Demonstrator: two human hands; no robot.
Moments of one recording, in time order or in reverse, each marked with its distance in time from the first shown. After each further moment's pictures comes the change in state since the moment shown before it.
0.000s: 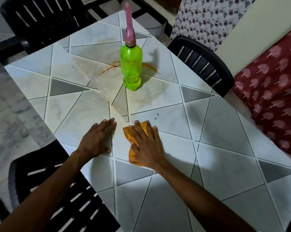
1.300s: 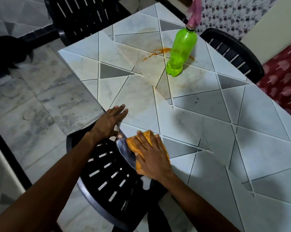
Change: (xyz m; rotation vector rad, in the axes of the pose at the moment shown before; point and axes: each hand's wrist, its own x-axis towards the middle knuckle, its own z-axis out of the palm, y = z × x) left_hand -0.091 -0.122 -0.022 0.022 0.016 0.084; right_hand -0.054 -0.192 0.024 0.026 -0.048 -0.069
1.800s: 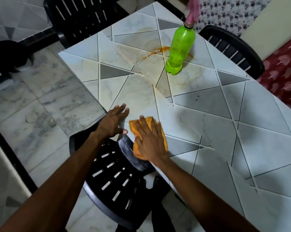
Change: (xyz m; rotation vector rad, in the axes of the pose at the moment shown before) left_hand 0.002 0.010 -0.003 -0.126 -0.034 -0.126; right_hand 0.047 -0.007 -0.006 0.037 0.003 0.134
